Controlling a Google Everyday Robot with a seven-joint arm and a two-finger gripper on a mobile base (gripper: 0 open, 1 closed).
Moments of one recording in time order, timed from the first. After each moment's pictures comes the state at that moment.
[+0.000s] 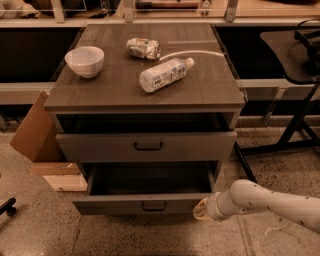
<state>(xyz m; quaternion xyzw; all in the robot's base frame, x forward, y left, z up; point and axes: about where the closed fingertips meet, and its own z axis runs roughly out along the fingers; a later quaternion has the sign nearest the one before) 0.477 -0.160 0.376 -0.65 0.71 0.15 0.24</state>
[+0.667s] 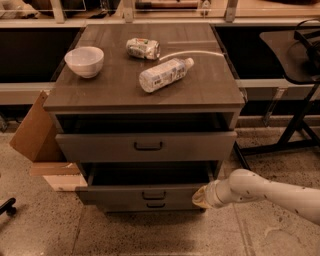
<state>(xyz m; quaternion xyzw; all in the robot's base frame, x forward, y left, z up) 0.527 -0.161 0.391 -0.61 0.74 0.13 0.26</state>
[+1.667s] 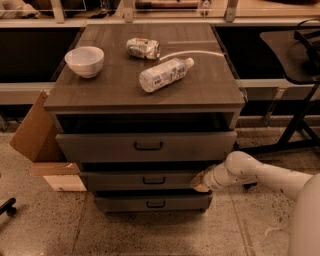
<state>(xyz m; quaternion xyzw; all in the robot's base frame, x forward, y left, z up) 0.595 -0.162 0.396 -0.57 0.76 0.16 0.26</state>
